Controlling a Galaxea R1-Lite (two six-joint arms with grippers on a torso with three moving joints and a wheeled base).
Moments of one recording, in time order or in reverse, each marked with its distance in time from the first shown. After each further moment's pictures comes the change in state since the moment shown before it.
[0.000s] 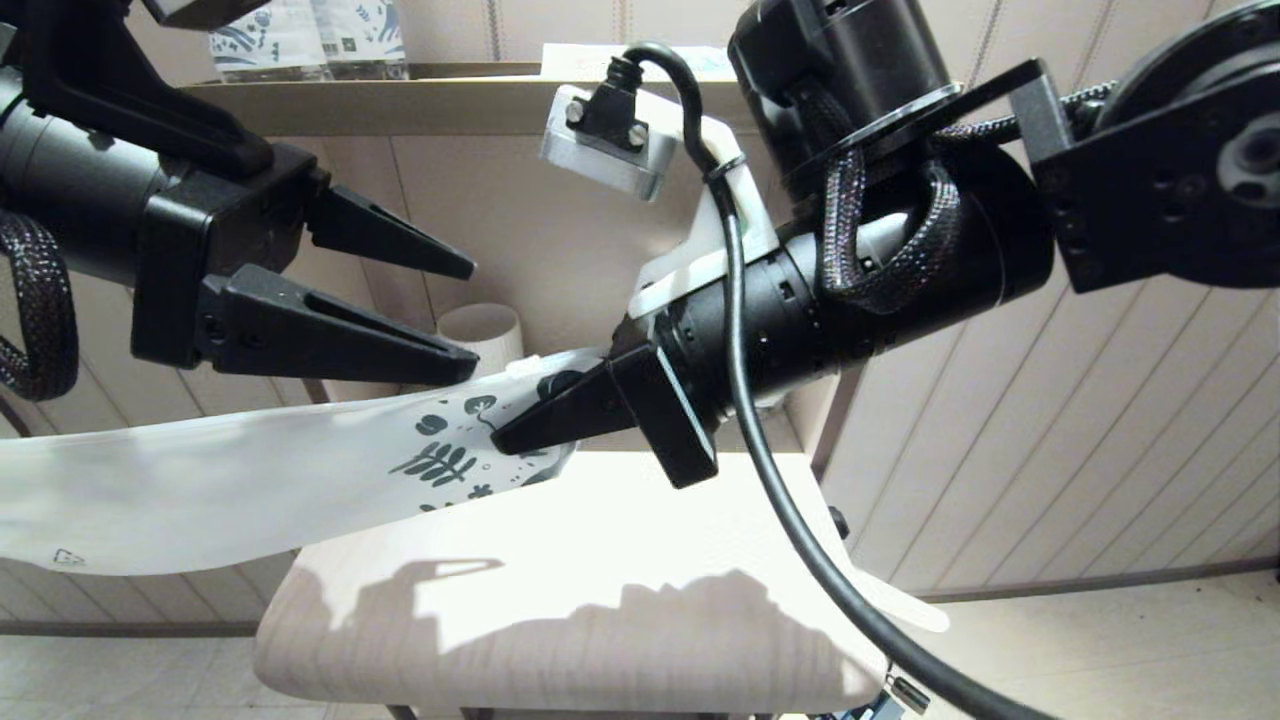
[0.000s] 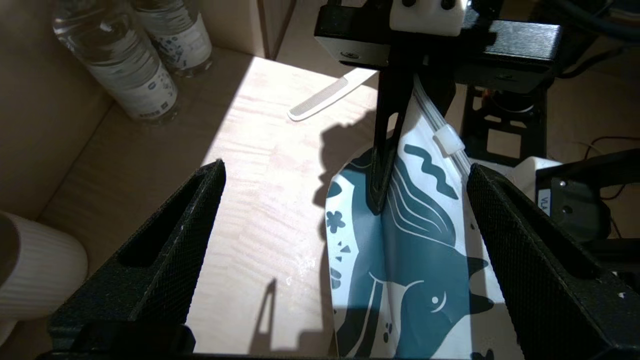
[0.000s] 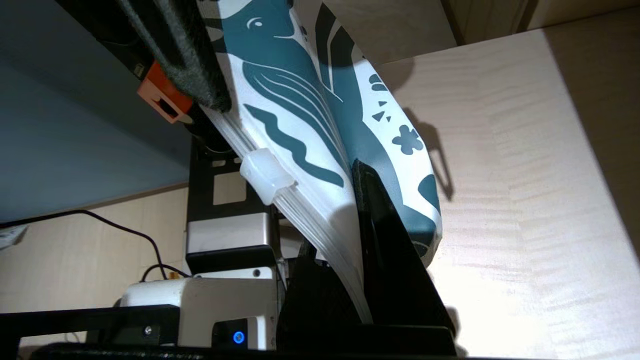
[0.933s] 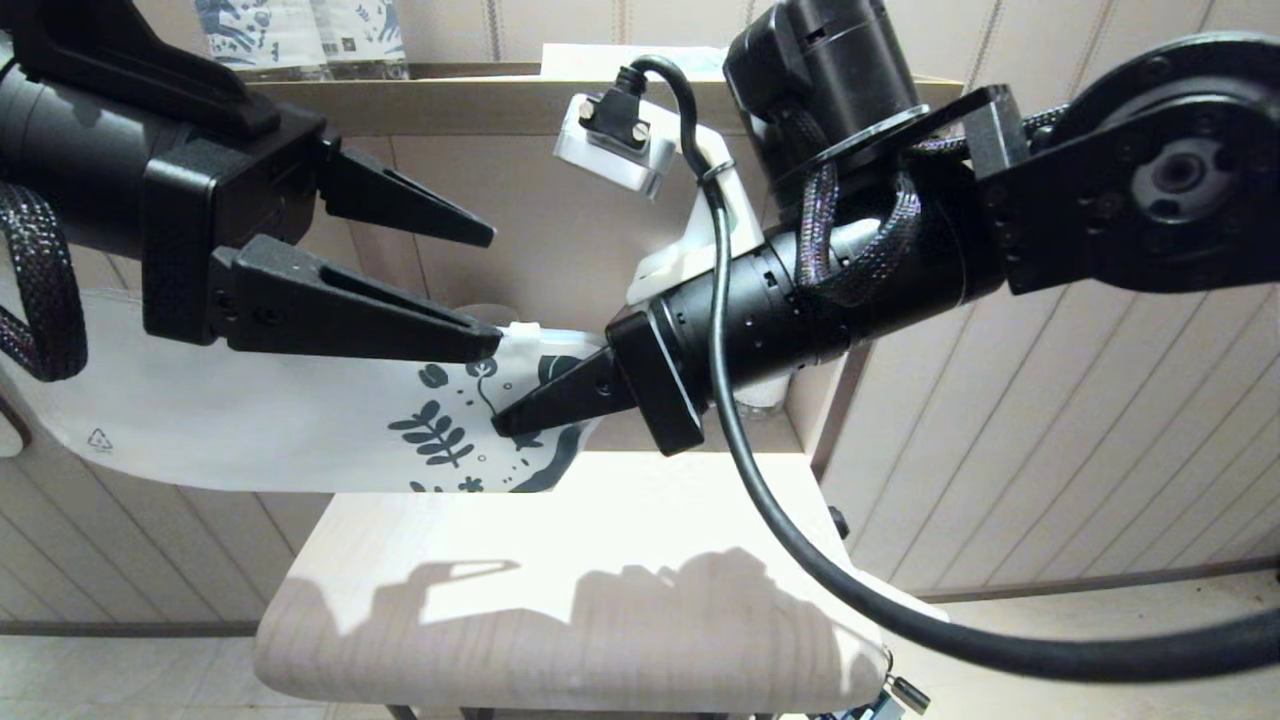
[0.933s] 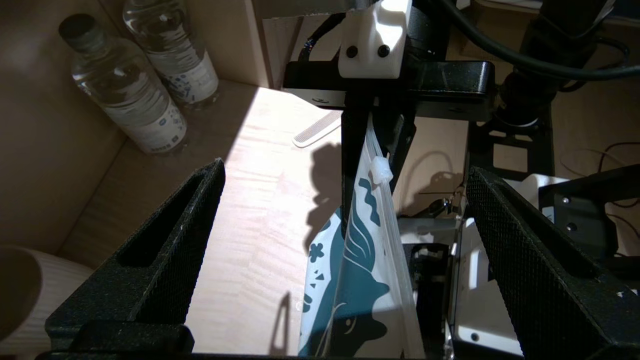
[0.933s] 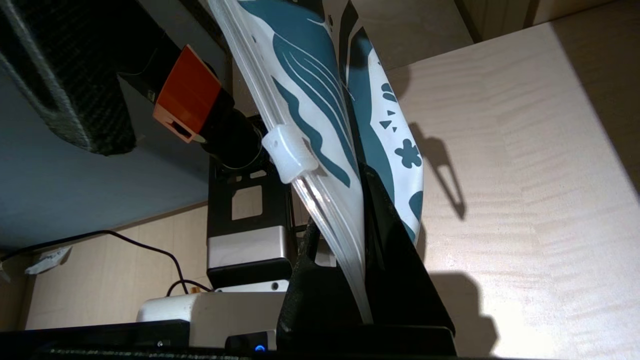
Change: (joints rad) left arm -0.029 -0.012 0.005 -0.075 0.003 -0.021; right arm -0.034 0.026 0.002 -0.045 0.058 0.084
